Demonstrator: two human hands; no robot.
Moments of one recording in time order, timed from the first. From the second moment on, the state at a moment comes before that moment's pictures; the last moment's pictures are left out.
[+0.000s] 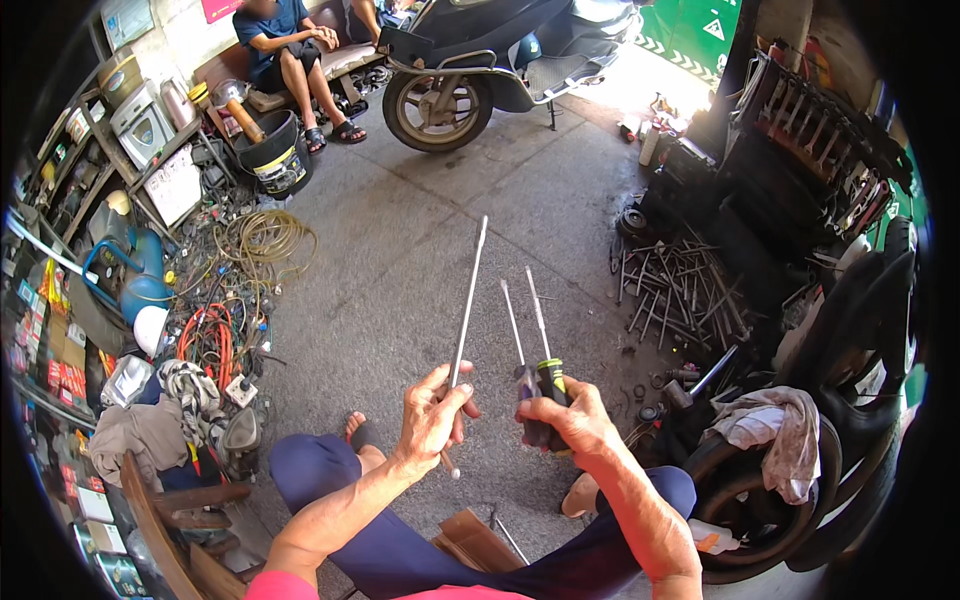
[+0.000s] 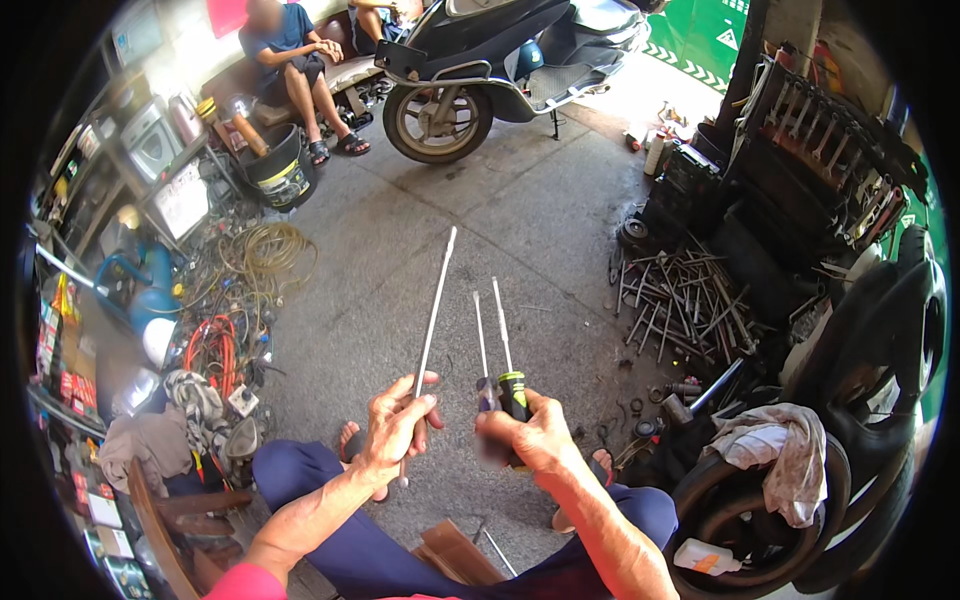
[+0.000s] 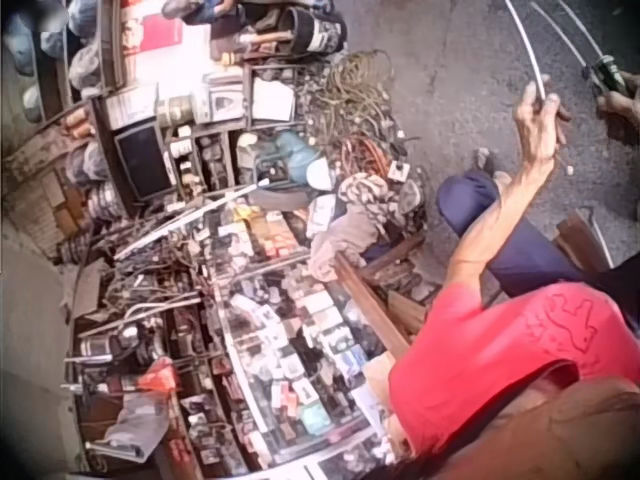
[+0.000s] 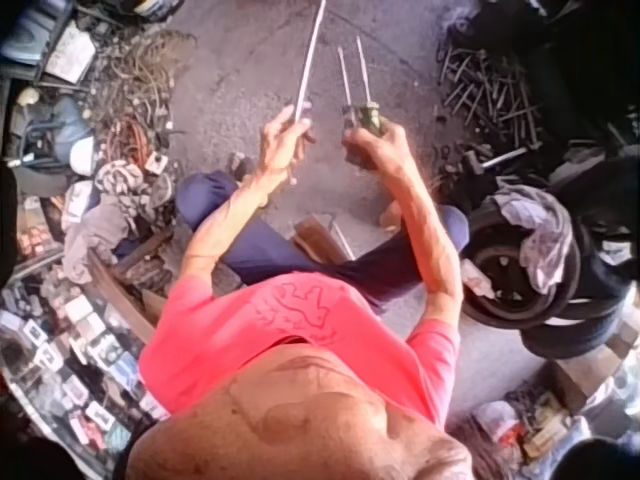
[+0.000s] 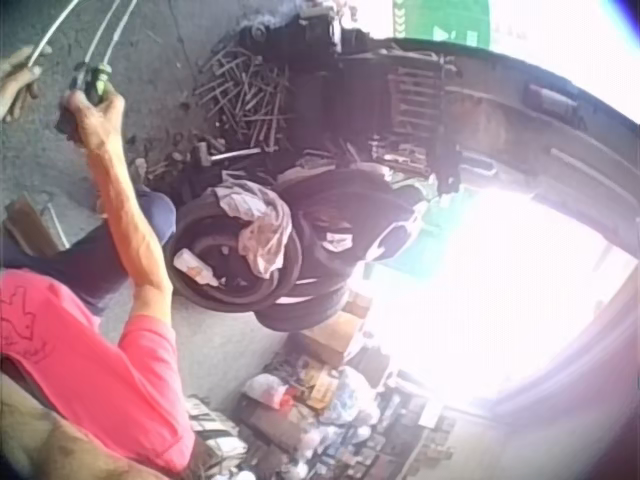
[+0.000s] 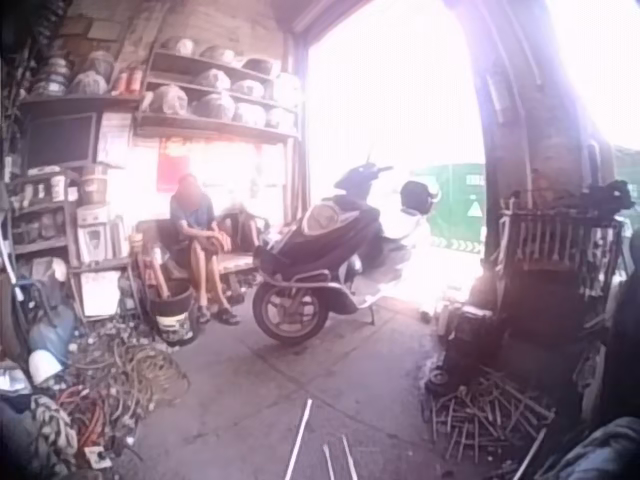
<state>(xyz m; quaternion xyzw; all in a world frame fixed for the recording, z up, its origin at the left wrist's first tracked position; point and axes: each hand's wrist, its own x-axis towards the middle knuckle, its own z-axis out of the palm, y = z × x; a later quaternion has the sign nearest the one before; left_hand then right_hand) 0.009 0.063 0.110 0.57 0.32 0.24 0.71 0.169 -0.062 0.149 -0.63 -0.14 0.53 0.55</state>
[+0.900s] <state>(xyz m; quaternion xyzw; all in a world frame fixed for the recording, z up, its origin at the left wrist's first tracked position) -0.003 0.161 0.165 0.82 0.12 0.50 0.25 0.191 -0.125 0.162 -0.26 -0.21 0.65 0.68</state>
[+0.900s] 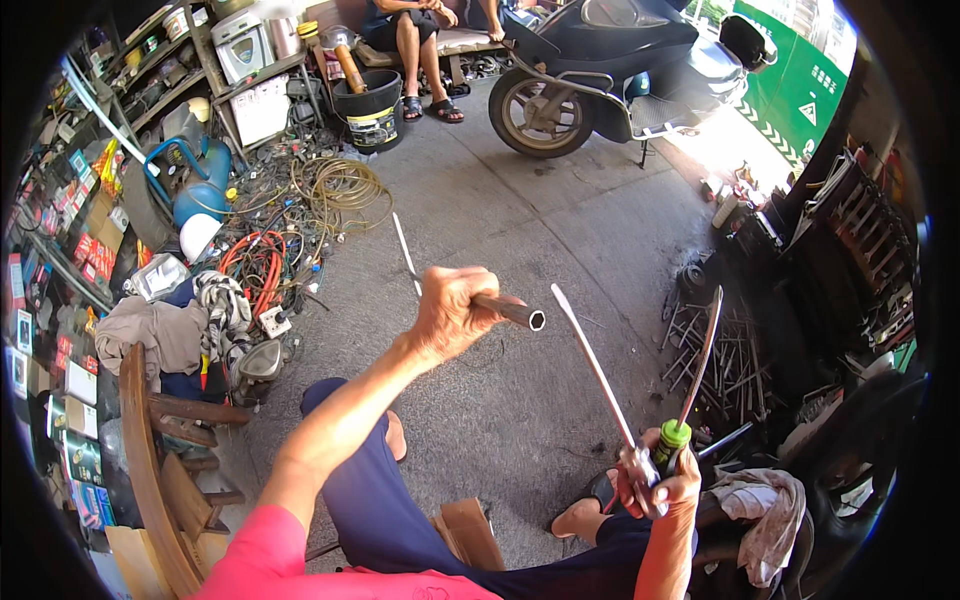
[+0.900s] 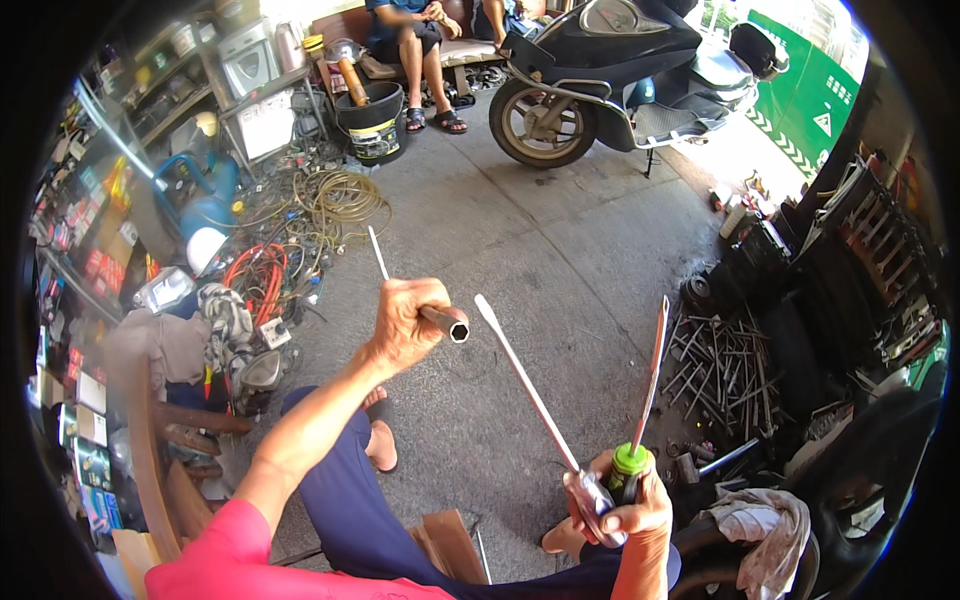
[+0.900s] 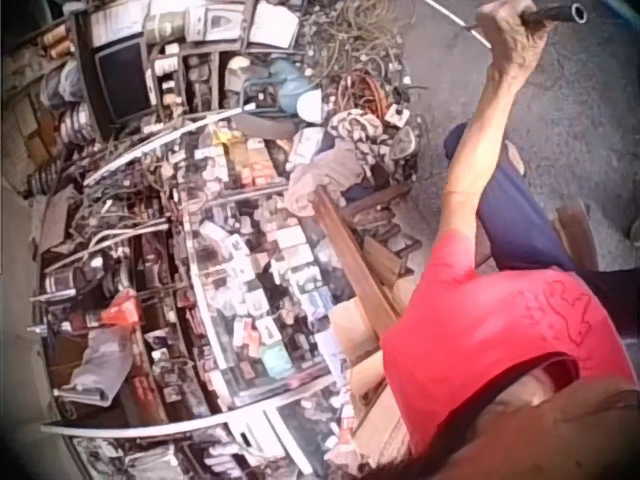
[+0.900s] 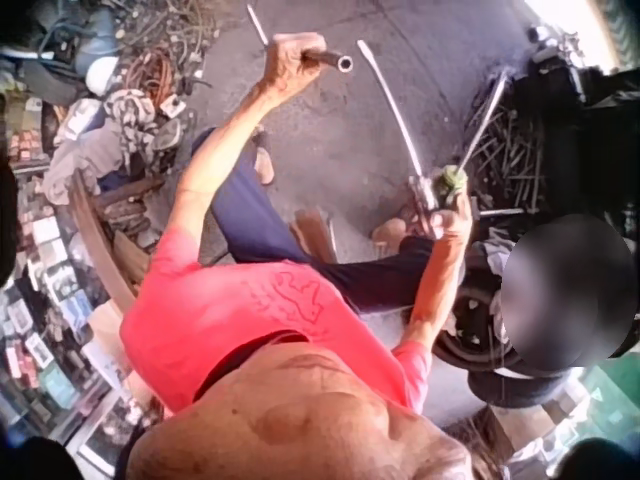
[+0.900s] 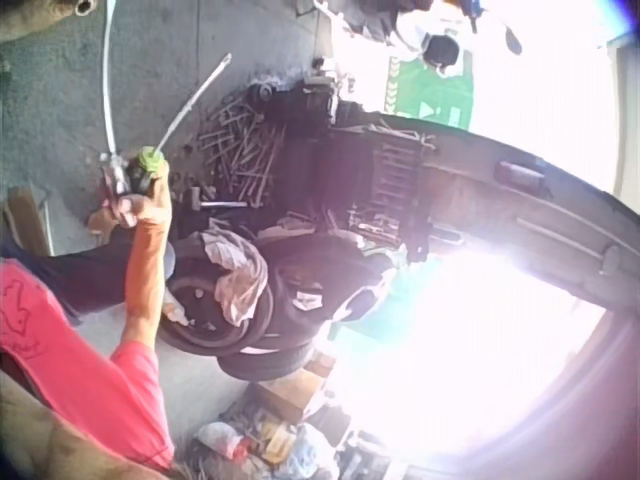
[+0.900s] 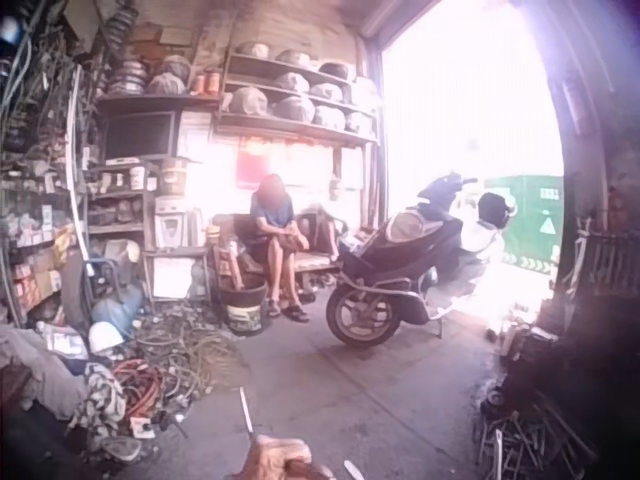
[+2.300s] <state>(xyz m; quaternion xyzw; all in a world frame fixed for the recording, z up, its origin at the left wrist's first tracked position) -0.064 0.192 0.138 0.93 0.07 0.36 -0.02 0.195 -0.131 0.158 -0.45 -0.27 0.68 0.50</state>
